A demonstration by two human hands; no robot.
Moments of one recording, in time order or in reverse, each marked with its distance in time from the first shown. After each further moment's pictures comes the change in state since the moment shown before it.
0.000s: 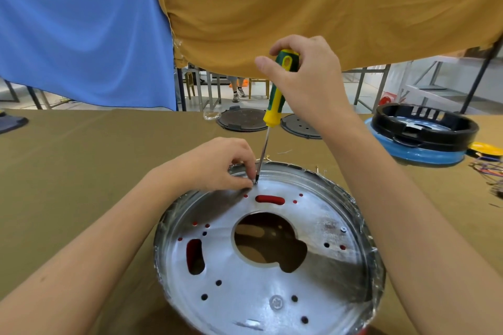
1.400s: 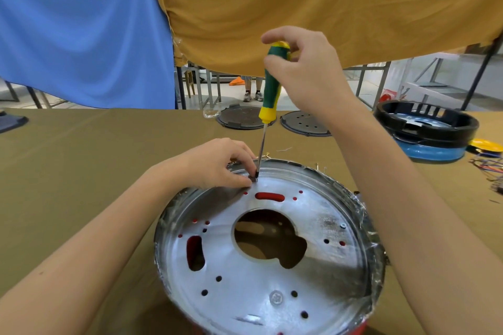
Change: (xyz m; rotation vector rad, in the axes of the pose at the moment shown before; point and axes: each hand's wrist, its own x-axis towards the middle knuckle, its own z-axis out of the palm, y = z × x) left_hand 0.002 -0.008 0.004 -0.123 -0.066 -0.016; right_hand 0.002 -0.007 -0.007 0.050 -0.082 -0.001
